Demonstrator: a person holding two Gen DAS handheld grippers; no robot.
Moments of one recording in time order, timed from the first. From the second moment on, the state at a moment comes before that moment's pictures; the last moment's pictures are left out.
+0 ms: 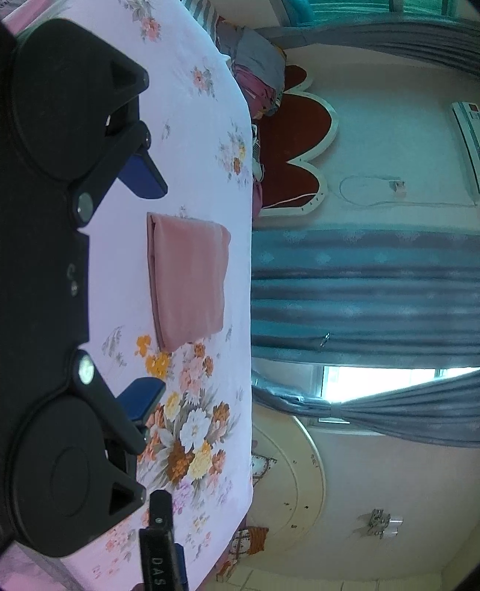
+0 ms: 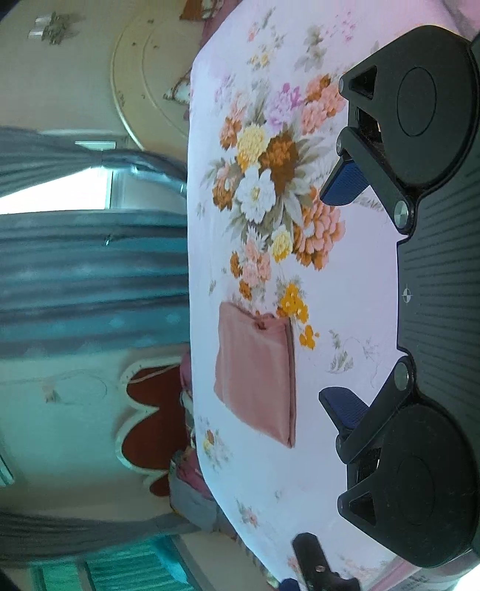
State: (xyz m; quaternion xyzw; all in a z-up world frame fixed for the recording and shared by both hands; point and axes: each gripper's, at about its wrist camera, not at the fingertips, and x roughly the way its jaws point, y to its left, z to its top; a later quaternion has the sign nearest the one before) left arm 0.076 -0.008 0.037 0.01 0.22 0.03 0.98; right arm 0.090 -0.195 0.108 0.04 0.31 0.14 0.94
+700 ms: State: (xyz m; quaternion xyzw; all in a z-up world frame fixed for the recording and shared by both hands) left arm 0.065 -0.011 0.036 0.01 0.22 0.03 0.98; right arm 0.076 -0.196 0.124 0.03 0.29 0.14 0.95
